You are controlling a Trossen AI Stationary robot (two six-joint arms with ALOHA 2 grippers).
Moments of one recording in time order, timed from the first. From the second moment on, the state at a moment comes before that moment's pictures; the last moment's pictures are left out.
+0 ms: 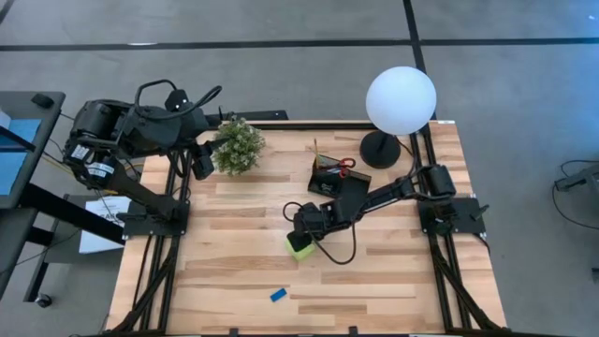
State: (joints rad) left arm -0.12 1.40 2.24 -1.53 -0.58 -0.16; right arm 0.18 2.04 1.29 -0.38 -0.02 1.15
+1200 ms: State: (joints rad) left arm -0.12 1.45 2.24 -1.49 -0.59 -0.18; right arm 0.29 2.04 1.28 -0.36 0.17 1.10
